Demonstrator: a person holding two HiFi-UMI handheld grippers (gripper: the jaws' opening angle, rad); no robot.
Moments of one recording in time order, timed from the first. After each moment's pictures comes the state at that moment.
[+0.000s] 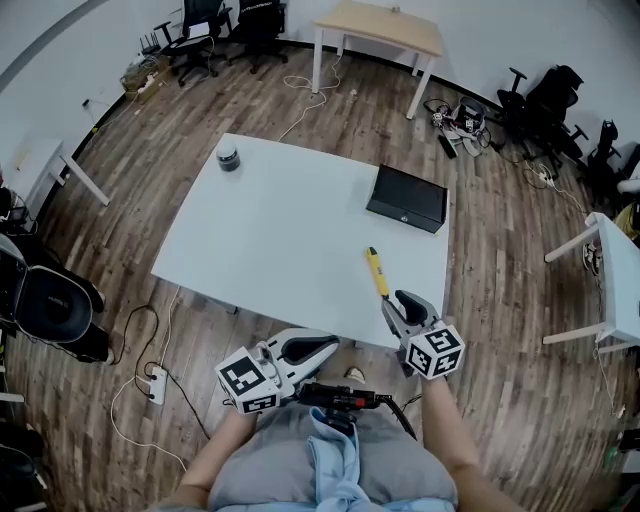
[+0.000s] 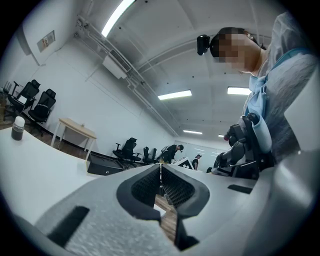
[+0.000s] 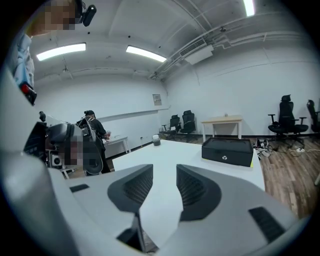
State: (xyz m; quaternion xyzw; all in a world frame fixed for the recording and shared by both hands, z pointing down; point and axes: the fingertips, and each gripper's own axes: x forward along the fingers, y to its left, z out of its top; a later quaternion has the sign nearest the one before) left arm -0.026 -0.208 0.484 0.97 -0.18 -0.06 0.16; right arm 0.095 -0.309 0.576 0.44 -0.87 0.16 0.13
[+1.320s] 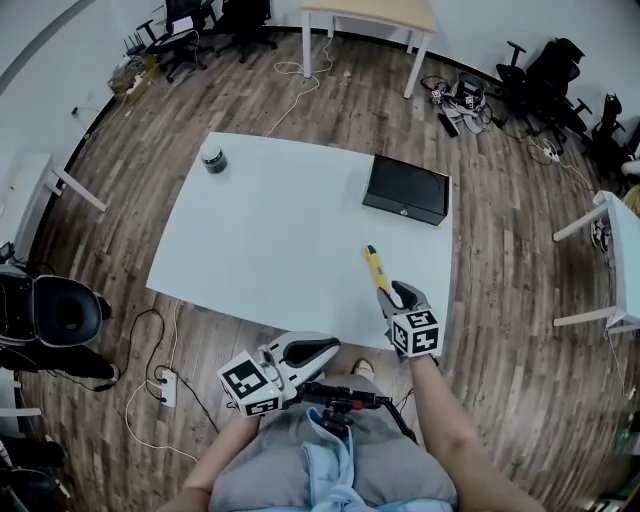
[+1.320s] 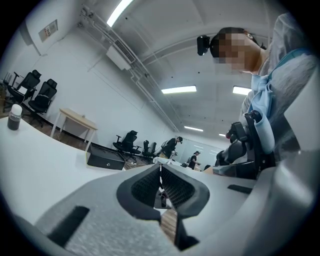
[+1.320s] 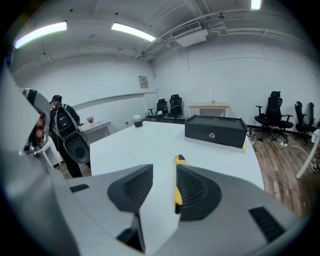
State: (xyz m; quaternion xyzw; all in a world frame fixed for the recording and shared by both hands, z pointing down) left arm -0.010 -0.236 0.508 0.97 -0.17 -0.04 0.20; right arm 0.115 -0.362 0.671 0.49 -0.82 0.21 0.22
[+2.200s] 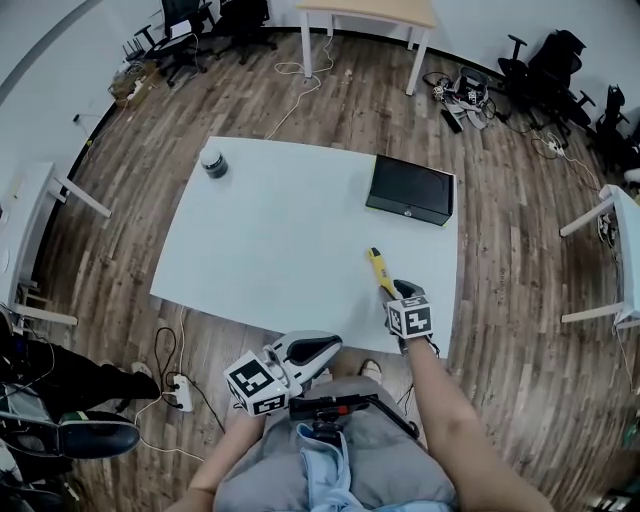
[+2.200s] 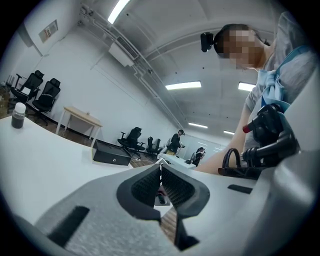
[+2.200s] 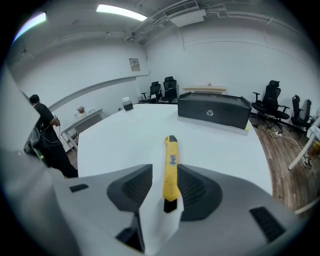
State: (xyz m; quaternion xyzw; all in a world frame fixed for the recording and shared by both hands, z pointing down) left arm -0.012 -0.250 0.530 0.96 -0.18 -0.01 0.21; right arm 0.122 -0.382 0.727 0.49 -0.77 0.27 0.30
